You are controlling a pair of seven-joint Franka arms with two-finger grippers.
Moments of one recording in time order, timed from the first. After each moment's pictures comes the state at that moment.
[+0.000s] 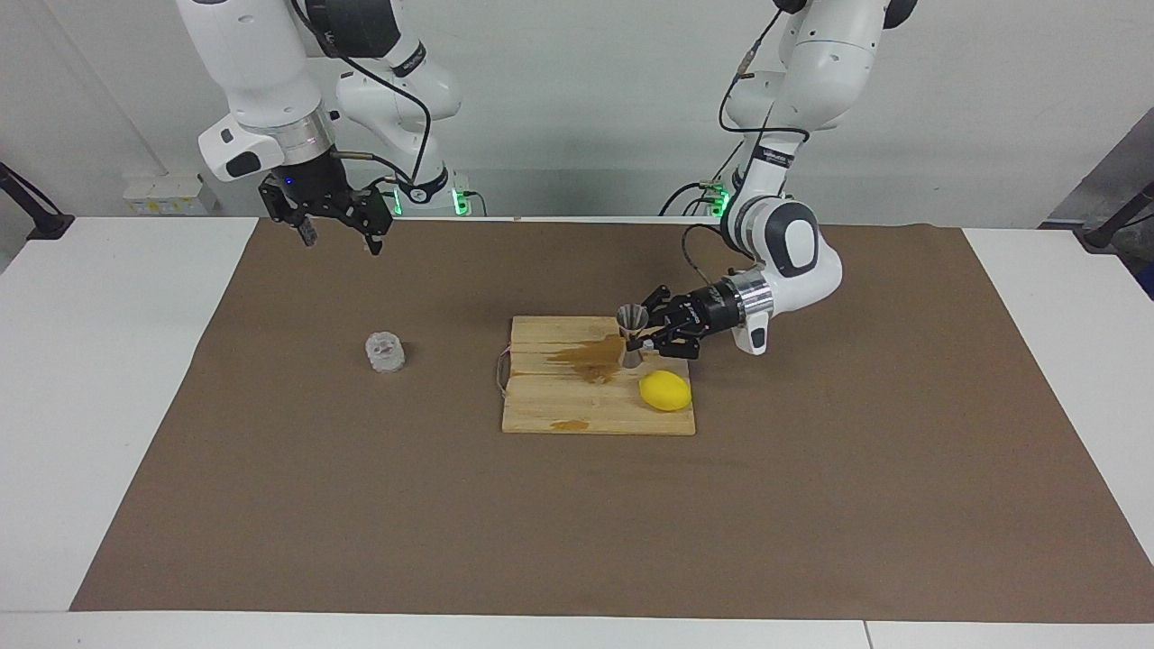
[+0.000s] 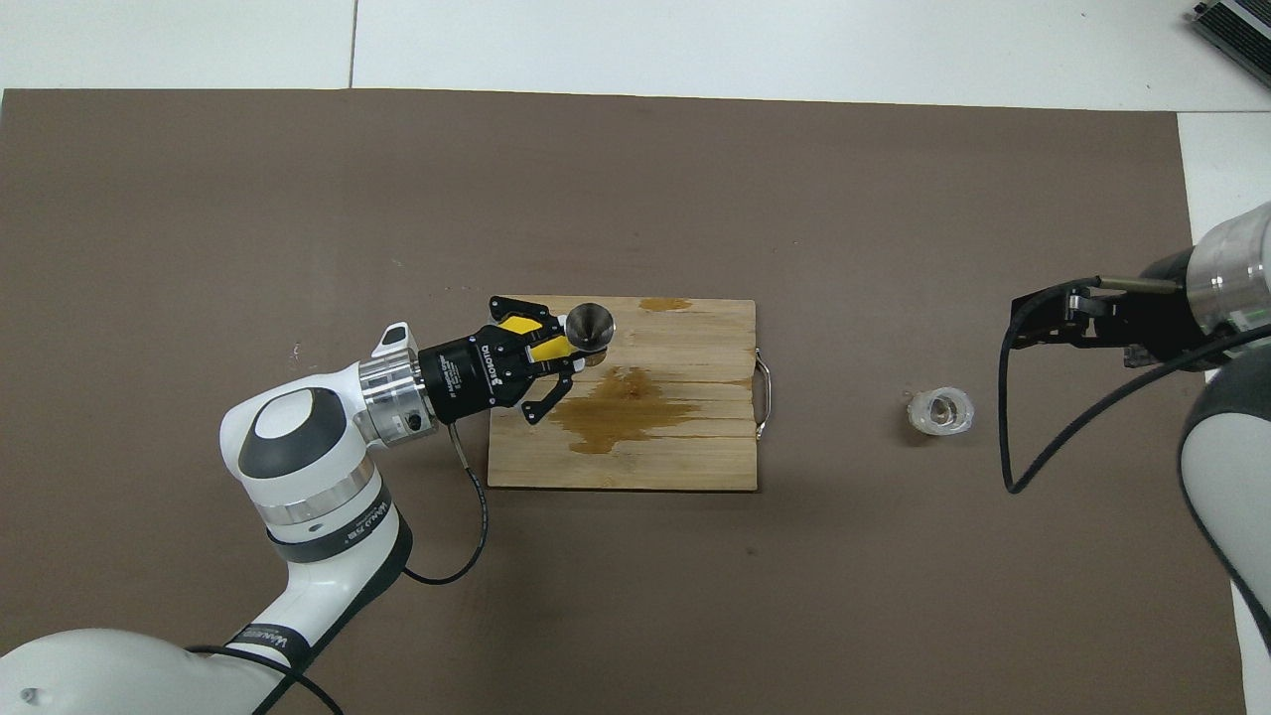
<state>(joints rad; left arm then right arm) -0.23 0.20 -0.17 -2.22 -2.03 2.09 -0.59 0.08 -0.04 0.01 -1.64 -0.01 1.60 0.27</state>
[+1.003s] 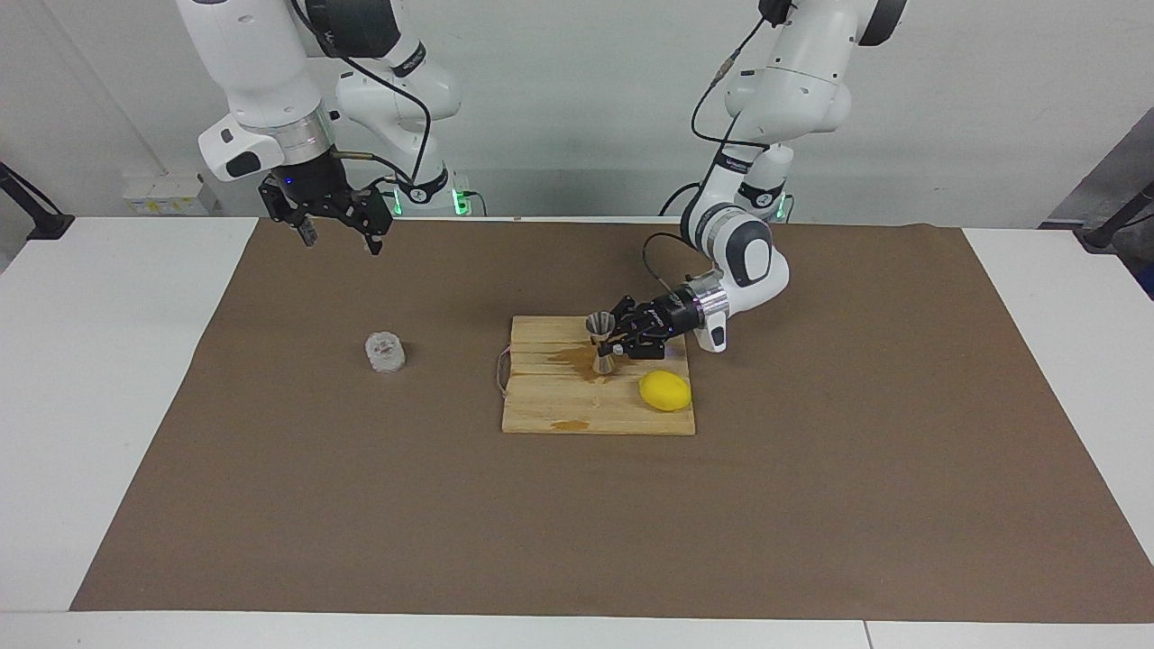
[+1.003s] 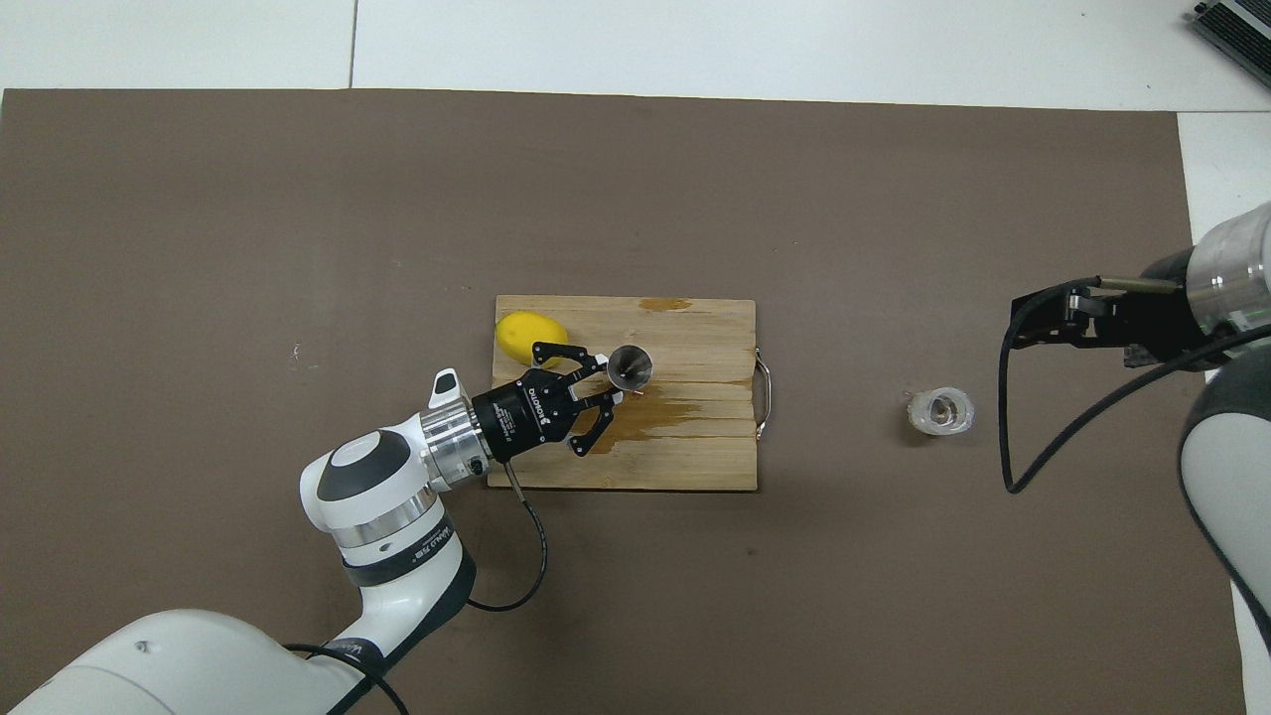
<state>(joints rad) -0.32 0.29 -0.17 -2.27 -2.26 2.10 -0.31 0.08 -0.04 0.01 -1.64 -0.01 1.60 0.27</state>
